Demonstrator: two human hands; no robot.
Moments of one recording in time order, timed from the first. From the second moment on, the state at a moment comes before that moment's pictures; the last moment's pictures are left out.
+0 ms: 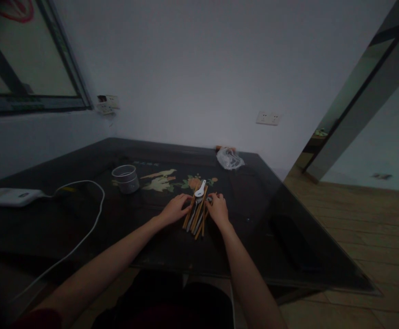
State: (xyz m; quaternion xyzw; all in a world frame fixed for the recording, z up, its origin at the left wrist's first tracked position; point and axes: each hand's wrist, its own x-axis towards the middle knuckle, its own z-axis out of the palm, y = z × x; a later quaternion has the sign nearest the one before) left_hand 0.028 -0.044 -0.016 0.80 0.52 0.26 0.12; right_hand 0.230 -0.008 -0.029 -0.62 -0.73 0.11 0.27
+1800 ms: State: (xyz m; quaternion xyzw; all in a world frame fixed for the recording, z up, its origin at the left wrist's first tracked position) left_hand -0.176 -0.012 -0.031 0.28 0.47 0.76 0.35; right_hand -0.061 0.008 -0.012 -0.37 -0.66 0.49 0.43
